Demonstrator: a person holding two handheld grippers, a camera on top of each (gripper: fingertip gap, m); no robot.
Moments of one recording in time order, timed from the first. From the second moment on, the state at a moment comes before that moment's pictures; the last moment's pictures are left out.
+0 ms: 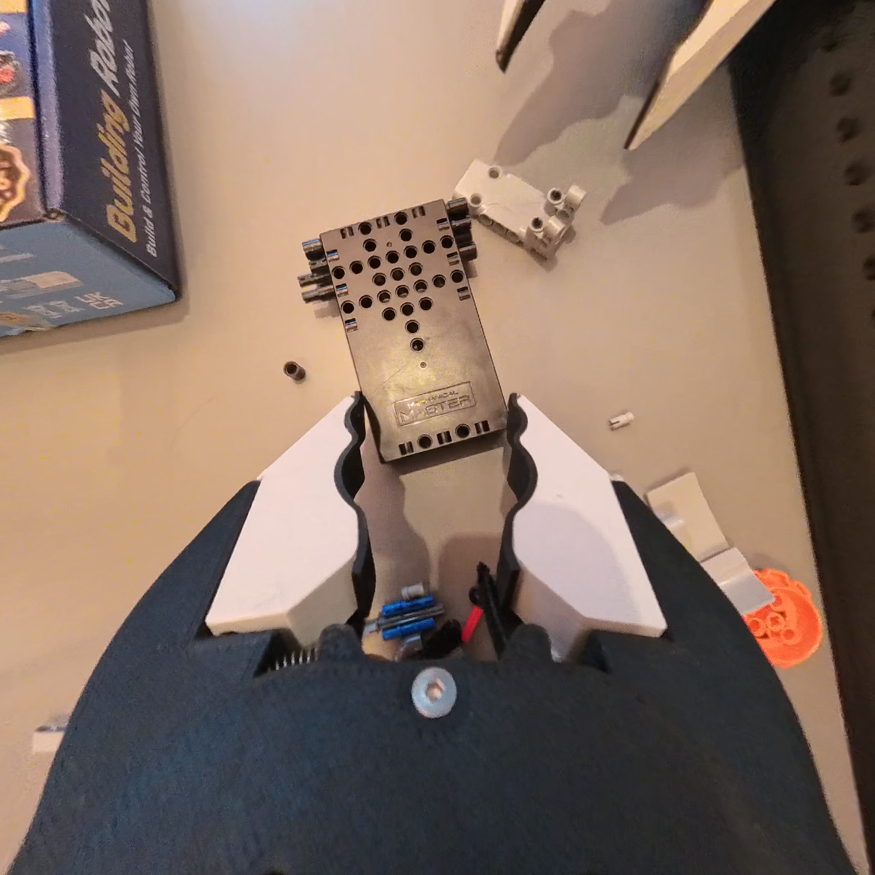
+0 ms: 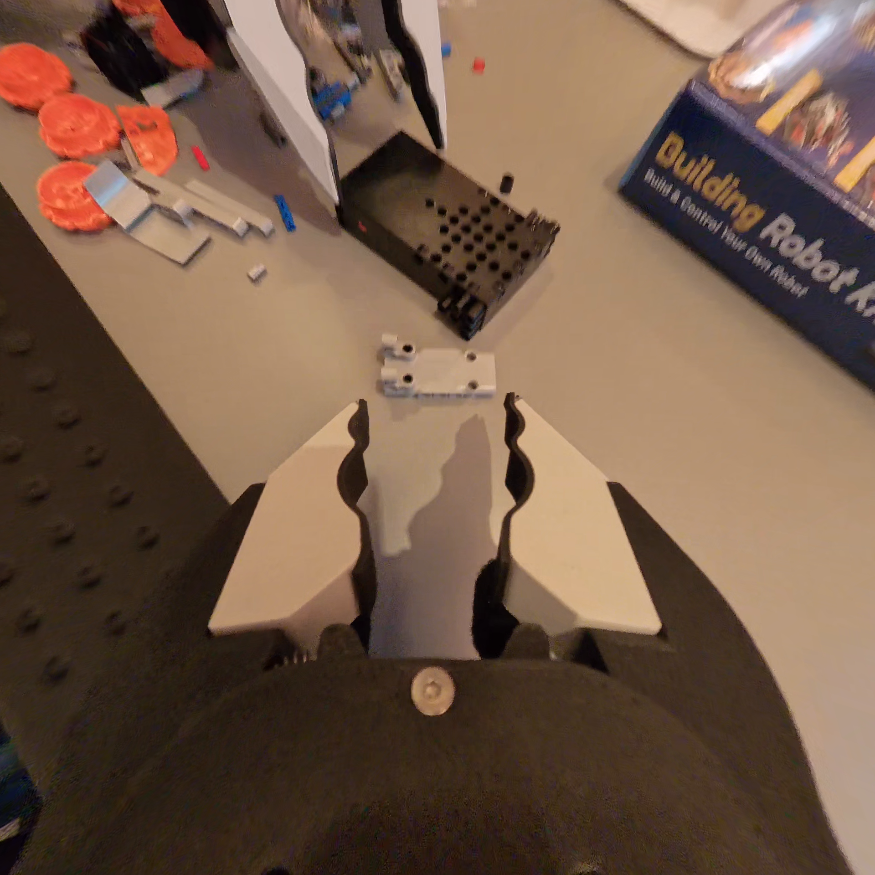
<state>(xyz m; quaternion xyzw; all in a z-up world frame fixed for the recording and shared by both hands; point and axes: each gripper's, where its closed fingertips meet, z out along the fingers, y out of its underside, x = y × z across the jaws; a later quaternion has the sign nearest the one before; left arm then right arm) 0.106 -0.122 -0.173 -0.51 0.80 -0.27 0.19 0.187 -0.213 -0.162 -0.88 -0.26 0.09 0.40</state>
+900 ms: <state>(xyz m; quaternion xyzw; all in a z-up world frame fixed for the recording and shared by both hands) 0.094 -0.146 -0.137 -0.47 0.77 -0.31 0.28 0.136 -0.199 -0.146 -0.87 -0.30 0.08 0.39</state>
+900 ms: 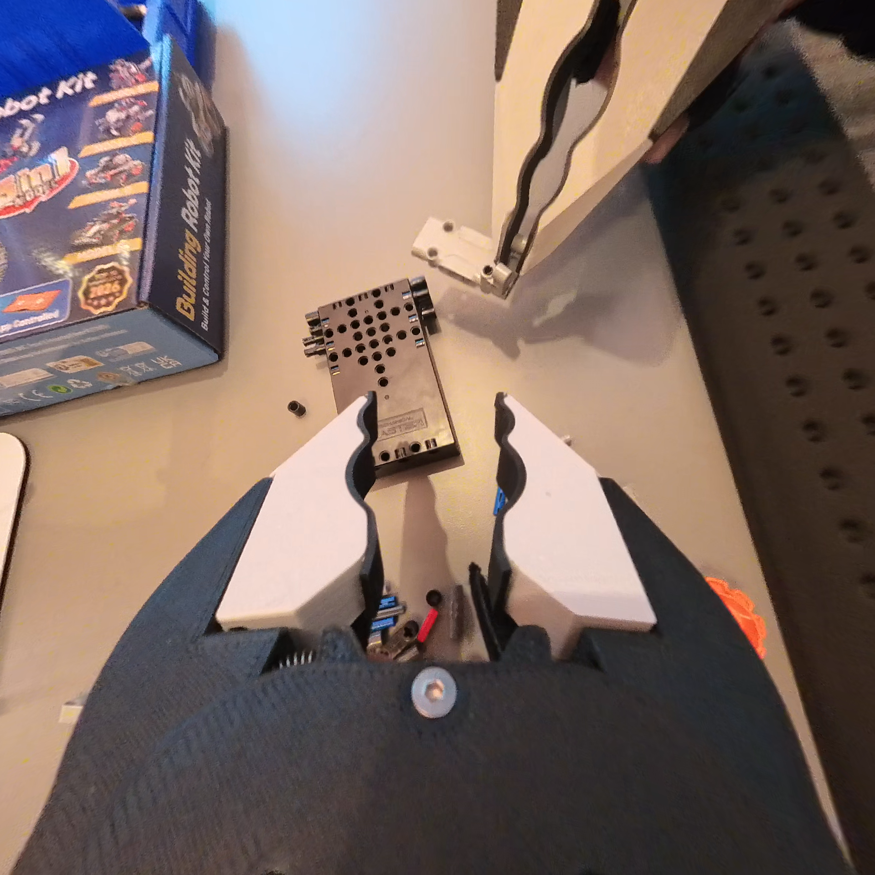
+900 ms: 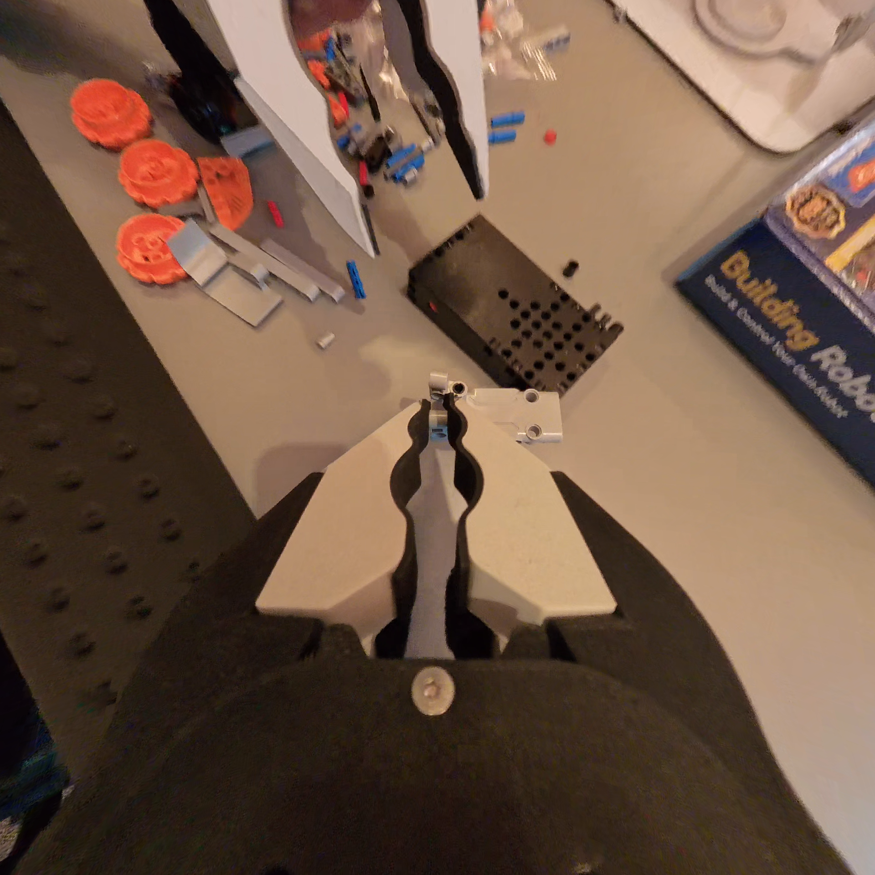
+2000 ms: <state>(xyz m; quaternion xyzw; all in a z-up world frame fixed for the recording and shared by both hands) -0.001 -0.092 -0.037 -0.39 0.66 -0.28 0.58 0.005 -0.096 -0.063 -0.69 -0.51 0.03 0.51</state>
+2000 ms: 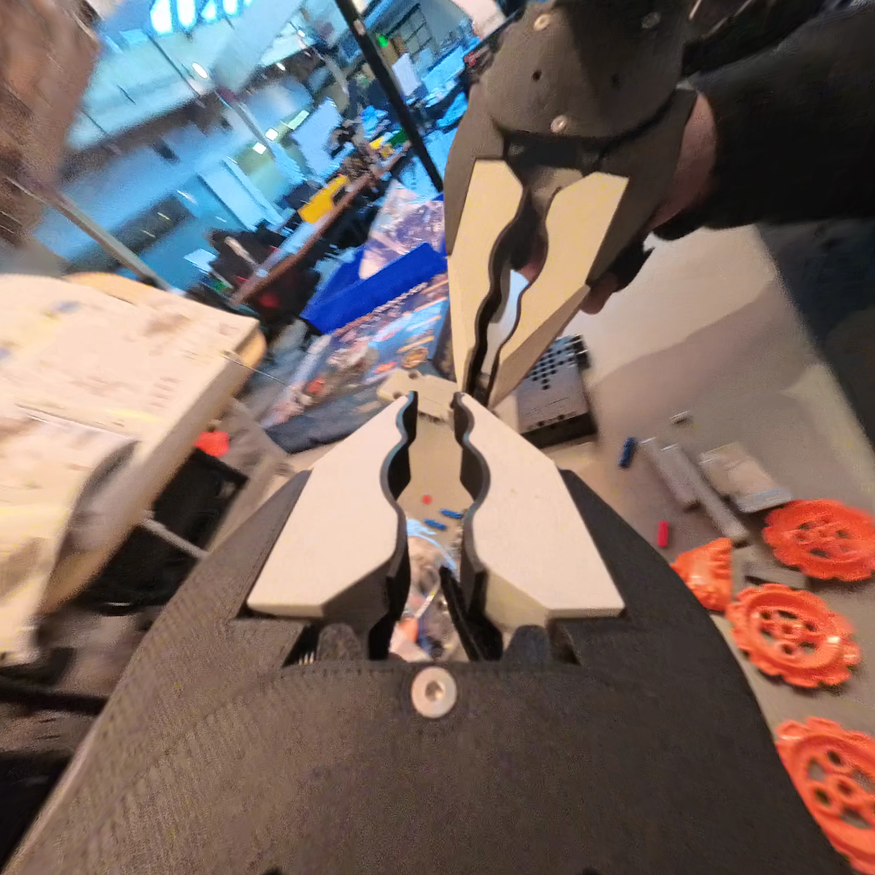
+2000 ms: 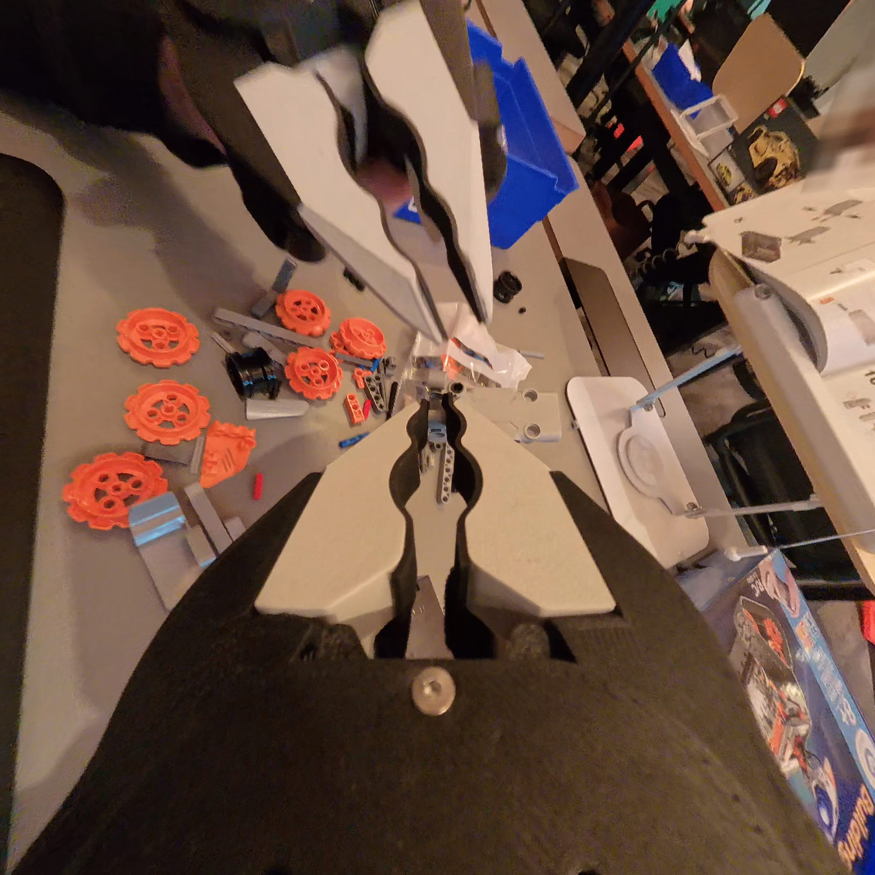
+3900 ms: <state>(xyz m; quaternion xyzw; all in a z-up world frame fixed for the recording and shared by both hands) -0.031 -0.039 -0.126 -0.54 0.68 -0.24 0.44 0.041 -0.116 -0.151 -0.83 -0.45 0.10 0.32</state>
